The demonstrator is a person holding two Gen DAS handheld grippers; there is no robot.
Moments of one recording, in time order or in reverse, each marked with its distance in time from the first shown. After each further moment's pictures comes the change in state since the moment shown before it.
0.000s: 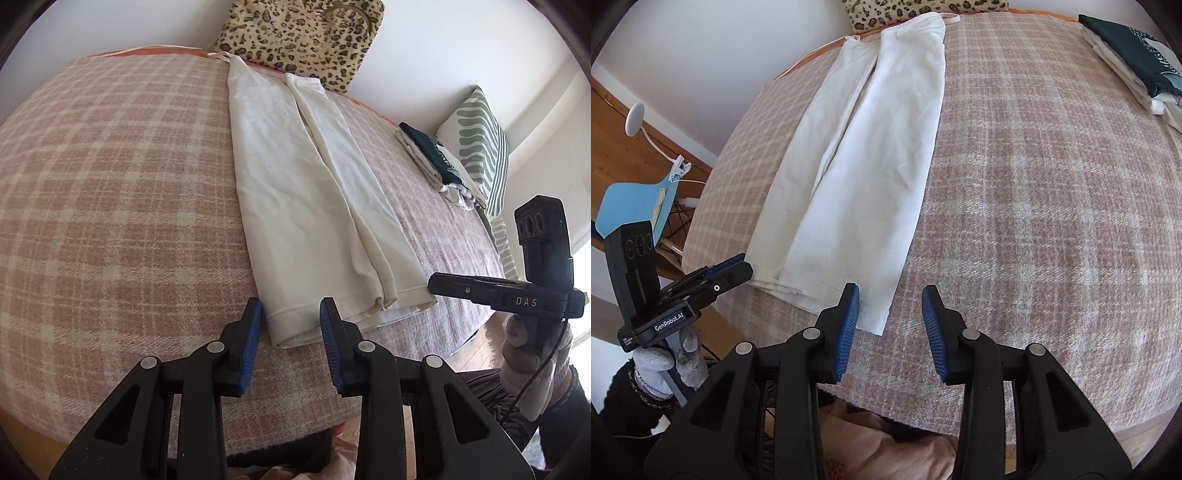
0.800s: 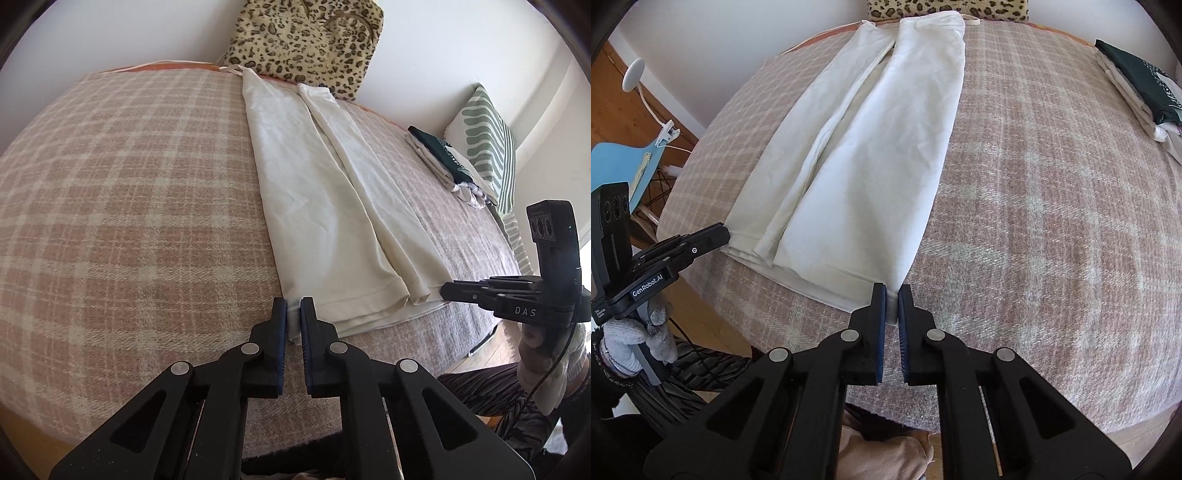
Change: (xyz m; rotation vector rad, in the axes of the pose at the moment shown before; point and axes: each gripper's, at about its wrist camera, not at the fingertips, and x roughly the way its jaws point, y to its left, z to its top) left arm -0.009 0.015 -0.008 0.036 -0.056 0.048; right arm 0.017 0.029 -0.011 -0.097 0.009 -0.112
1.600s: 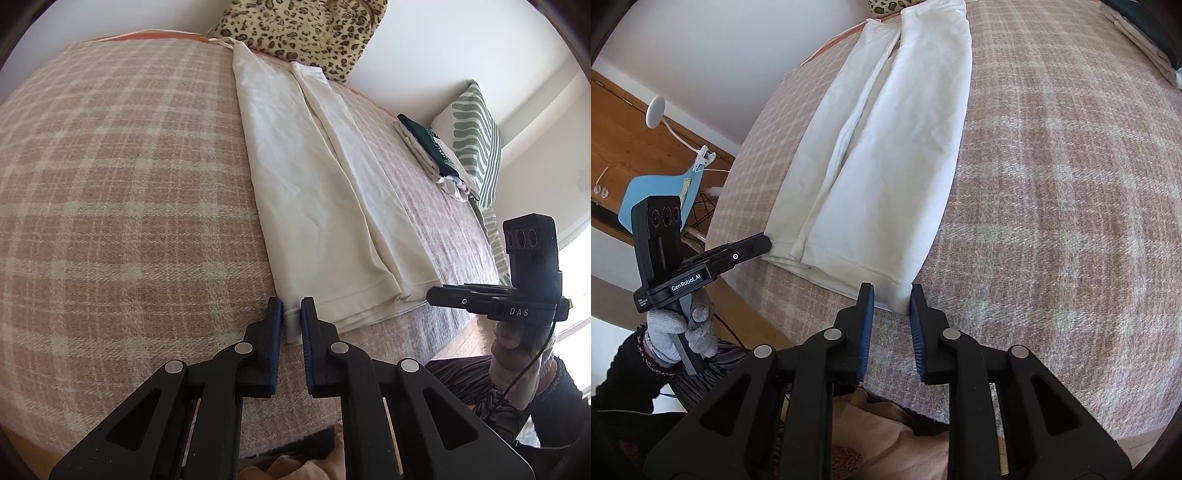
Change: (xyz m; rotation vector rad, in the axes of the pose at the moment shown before) left arm 0.006 0.013 0.010 -0.027 0.113 -0.114; right arm 0.002 -0.020 -0.002 0.105 0.020 0.244
